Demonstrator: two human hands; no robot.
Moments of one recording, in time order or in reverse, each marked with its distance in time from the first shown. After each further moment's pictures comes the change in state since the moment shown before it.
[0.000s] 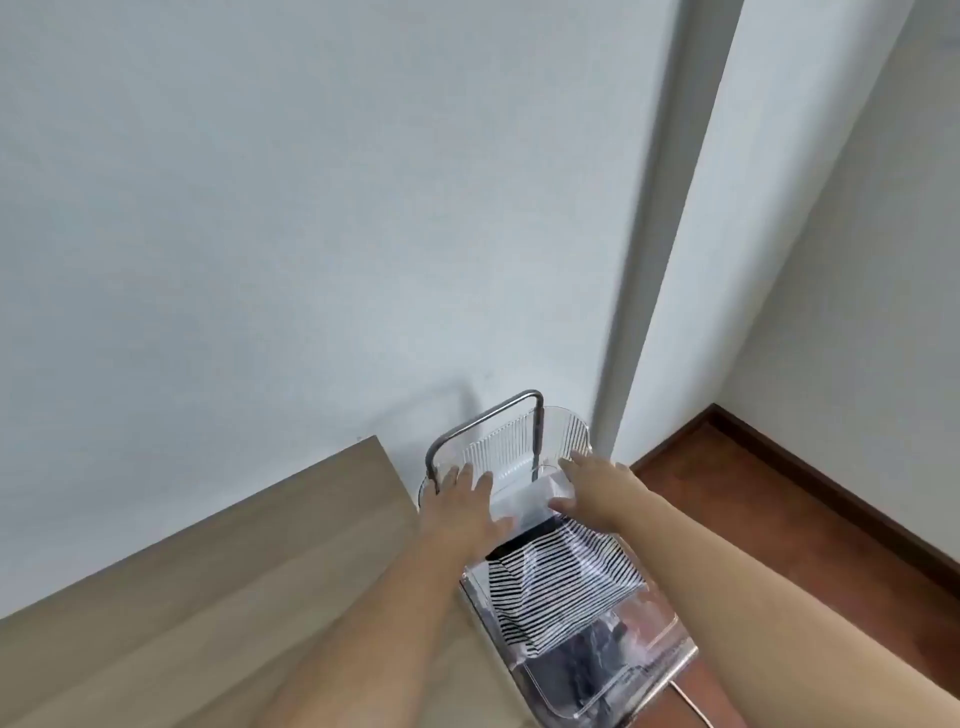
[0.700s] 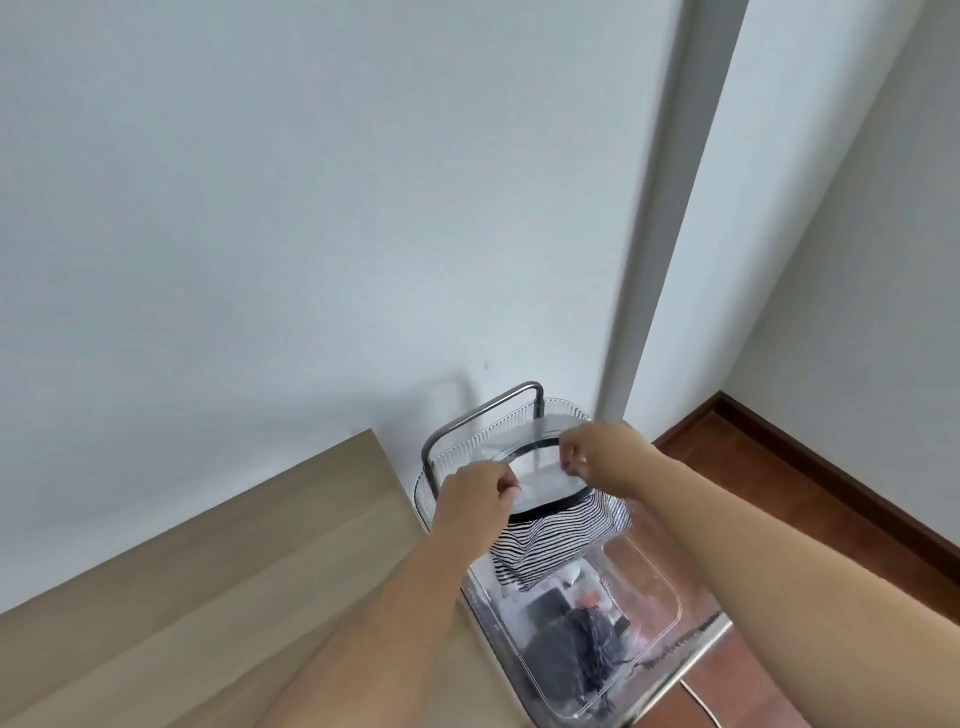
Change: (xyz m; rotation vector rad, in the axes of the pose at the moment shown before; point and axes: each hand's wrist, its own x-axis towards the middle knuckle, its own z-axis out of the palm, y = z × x) left_hand 0.000 0.024 -0.010 -0.461 0.296 0.055; right_hand 0.011 0.013 -0.034 0.079 0.132 -0.128
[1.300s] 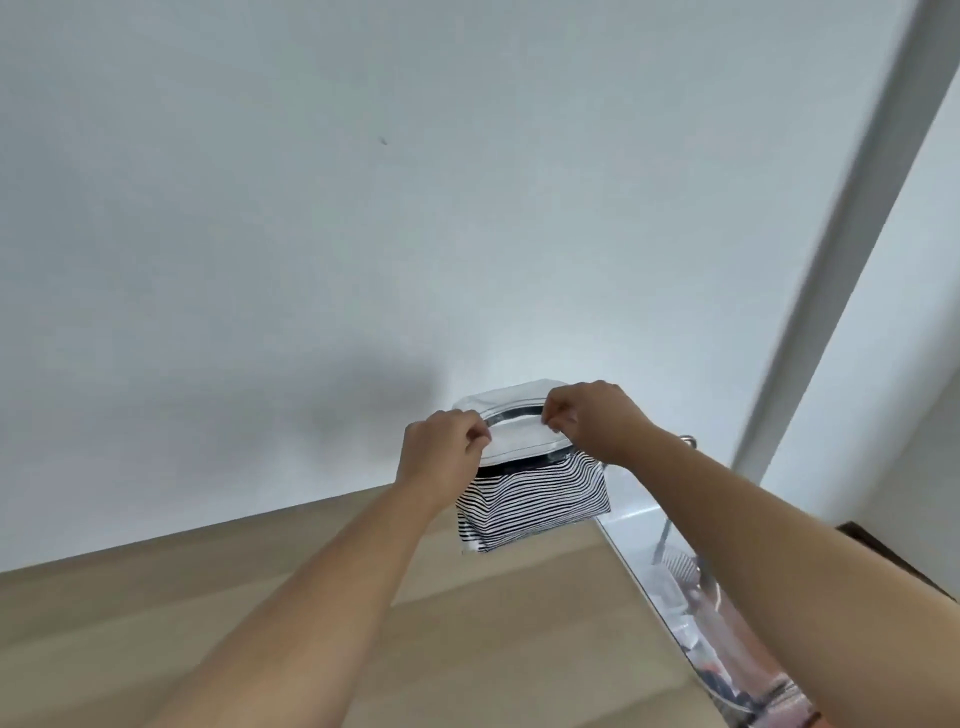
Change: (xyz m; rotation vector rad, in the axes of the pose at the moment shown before) left_hand -0.192 -0.096 -0.246 0.104 0.441 0.004; right_hand -0.085 -0.286 -0.084 0.128 0.302 -0.306
